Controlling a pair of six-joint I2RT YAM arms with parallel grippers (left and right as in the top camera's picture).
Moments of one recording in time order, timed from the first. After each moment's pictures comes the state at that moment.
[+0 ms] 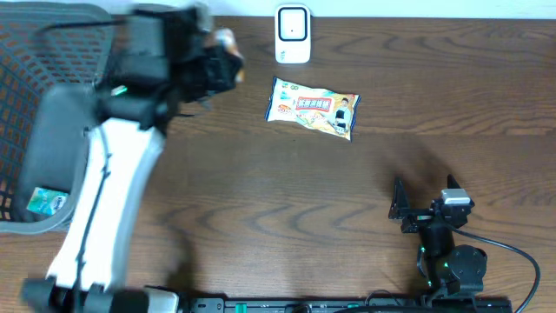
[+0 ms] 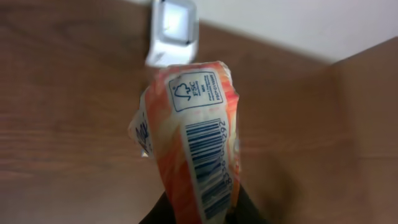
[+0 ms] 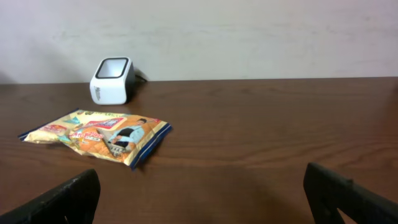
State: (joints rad) left arm -0.22 1.57 1.62 -0.81 0.32 -0.43; right arm 0.03 0.01 0.01 -0.07 -0.03 0.05
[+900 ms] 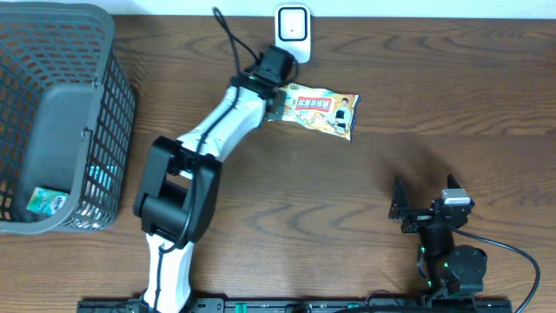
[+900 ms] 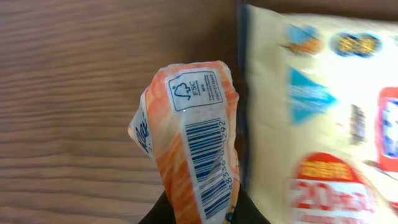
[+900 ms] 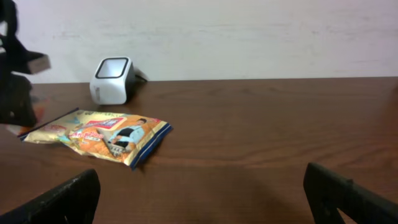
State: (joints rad) left arm -0.46 2.13 1.62 -0.65 -0.24 -0.23; right arm 0.03 0.01 0.01 -0.07 -0.03 0.05
